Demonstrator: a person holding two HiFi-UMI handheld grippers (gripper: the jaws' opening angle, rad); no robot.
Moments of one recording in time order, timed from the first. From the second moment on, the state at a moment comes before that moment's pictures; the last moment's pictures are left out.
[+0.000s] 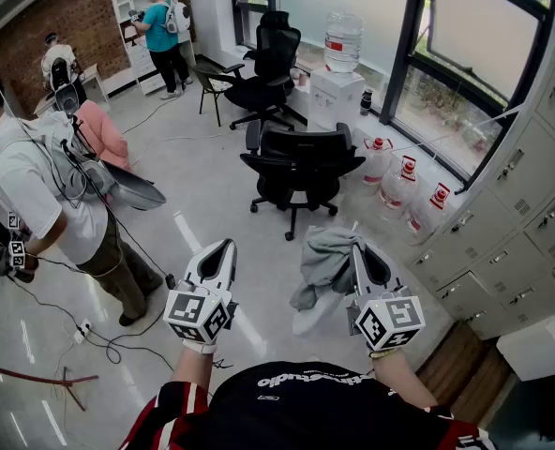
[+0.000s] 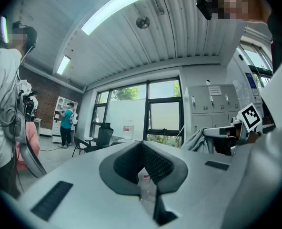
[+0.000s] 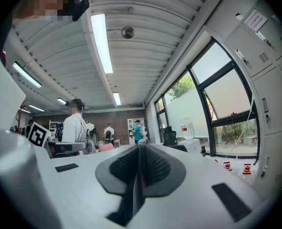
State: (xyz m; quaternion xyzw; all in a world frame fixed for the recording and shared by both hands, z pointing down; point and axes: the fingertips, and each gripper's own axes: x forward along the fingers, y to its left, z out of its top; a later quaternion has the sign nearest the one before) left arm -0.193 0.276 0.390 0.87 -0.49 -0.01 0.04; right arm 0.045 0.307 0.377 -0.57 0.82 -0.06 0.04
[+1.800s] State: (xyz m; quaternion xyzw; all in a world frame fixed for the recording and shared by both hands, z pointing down) left arm -0.113 0.241 0.392 0.86 -0.51 -0.03 0.04; right arm 0.117 0.253 0.386 -0.56 0.82 -0.06 0.05
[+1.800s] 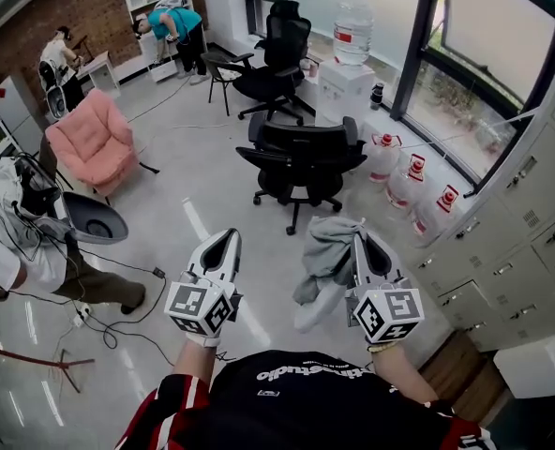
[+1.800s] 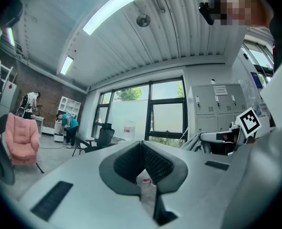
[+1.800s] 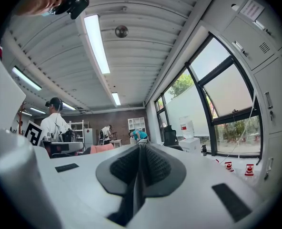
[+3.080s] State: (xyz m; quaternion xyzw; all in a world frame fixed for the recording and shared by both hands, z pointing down) left arm -0.042 0.167 0.419 0.88 -0.48 -0.03 0.06; right arm 0.154 0.184 0.402 -0.54 0.84 -0.07 0.03
